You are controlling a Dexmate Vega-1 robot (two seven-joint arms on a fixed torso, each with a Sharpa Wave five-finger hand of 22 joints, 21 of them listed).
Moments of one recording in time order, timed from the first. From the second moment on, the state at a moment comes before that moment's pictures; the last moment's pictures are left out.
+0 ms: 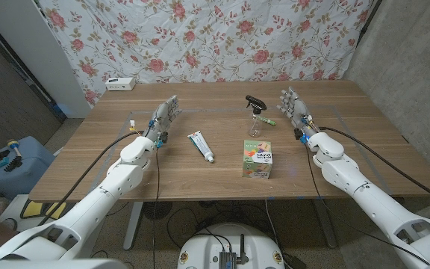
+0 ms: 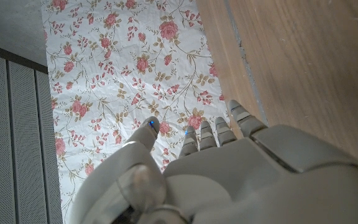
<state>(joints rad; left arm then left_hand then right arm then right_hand) 0.85 0.53 0.38 -1.32 -0.64 -0.28 -0.03 0.30 0.15 0.58 0.00 0.17 0.03 0.01 0.17 0.17 0.02 0.02 0.20 0.18 0.01 0.02 0.17 0.17 0.12 0.06 0.22 0.17 -0.82 -0.51 -0.39 -1.30 0.63 0.28 0.03 0.15 0.10 0.18 0.06 0.24 0.19 -0.14 0.18 0.18 0.16 -0.03 0.18 0.18 0.04 -0.04 0.19 0.19 0.29 -0.04 0.18 0.16</state>
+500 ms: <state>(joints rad) 0.85 0.54 0.39 -1.36 -0.59 -0.26 0.01 0.31 0.14 0.58 -0.01 0.17 0.04 0.01 0.17 0.17 0.03 0.01 0.20 0.18 0.01 0.02 0.17 0.16 0.12 0.06 0.22 0.17 -0.77 -0.48 -0.42 -1.24 0.57 0.30 0.02 0.16 0.11 0.18 0.06 0.25 0.18 -0.12 0.18 0.18 0.16 -0.04 0.18 0.18 0.04 -0.03 0.19 0.19 0.29 -0.04 0.18 0.16</state>
